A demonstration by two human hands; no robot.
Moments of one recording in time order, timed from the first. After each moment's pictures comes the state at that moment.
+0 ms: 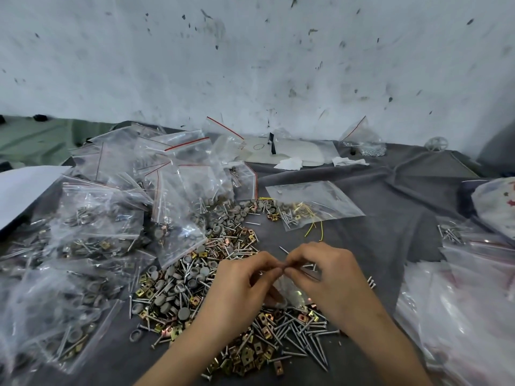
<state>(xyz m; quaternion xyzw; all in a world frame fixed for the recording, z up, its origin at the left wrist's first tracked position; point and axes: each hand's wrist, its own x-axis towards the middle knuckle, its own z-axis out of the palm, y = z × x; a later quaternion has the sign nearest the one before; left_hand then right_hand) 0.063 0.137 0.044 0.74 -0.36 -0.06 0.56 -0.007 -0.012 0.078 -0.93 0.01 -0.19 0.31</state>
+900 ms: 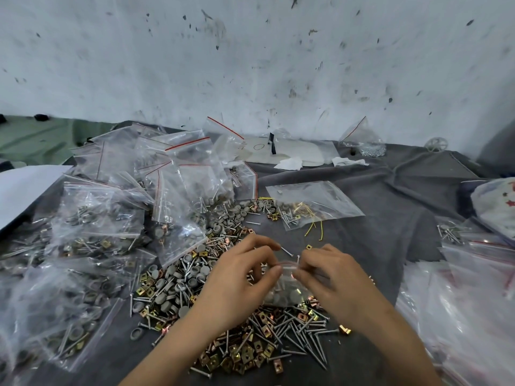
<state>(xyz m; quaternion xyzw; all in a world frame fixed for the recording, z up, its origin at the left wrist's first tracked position) 0.075 0.140 0.048 0.79 -0.43 0.07 0.42 -0.009 -0.032 0.065 -0.96 -0.03 -0.15 0.24</state>
